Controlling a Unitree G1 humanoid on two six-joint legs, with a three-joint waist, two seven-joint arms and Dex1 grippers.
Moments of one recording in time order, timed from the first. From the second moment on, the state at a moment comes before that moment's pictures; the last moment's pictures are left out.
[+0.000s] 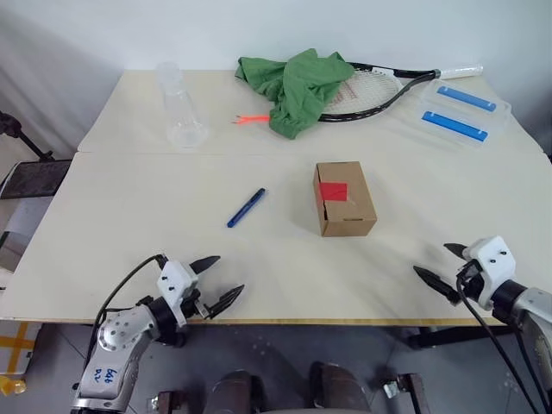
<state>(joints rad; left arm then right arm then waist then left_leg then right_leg) 0.12 0.45 0.05 -0.18 -0.30 0.03 -0.72 0.07 -0.76 -0.32 0.00 0.29 0.19 0.78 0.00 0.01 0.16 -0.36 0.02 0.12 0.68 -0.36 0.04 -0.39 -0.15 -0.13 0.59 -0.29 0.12</state>
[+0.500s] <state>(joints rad) 0.02 0.45 -0.04 -0.23 -0.28 0.21 -0.69 0.01 -0.78 -0.32 -0.05 0.24 0.32 0.68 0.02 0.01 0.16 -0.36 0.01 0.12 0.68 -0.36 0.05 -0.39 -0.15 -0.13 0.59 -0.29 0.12</state>
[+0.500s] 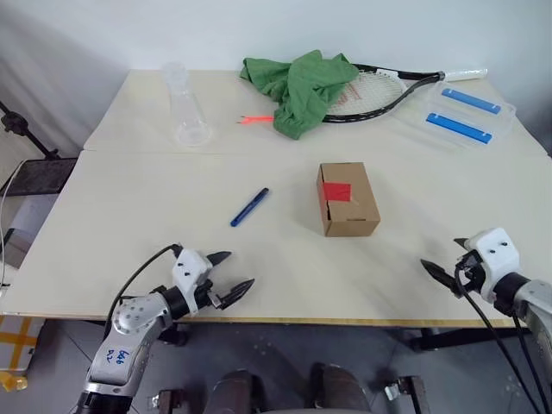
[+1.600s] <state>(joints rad) -0.63 0.00 -0.17 0.40 -0.07 0.05 -0.39 -0.47 -0.56 -0.07 0.18 0.17 0.49 0.57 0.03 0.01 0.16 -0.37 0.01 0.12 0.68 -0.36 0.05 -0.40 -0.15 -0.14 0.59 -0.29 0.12</state>
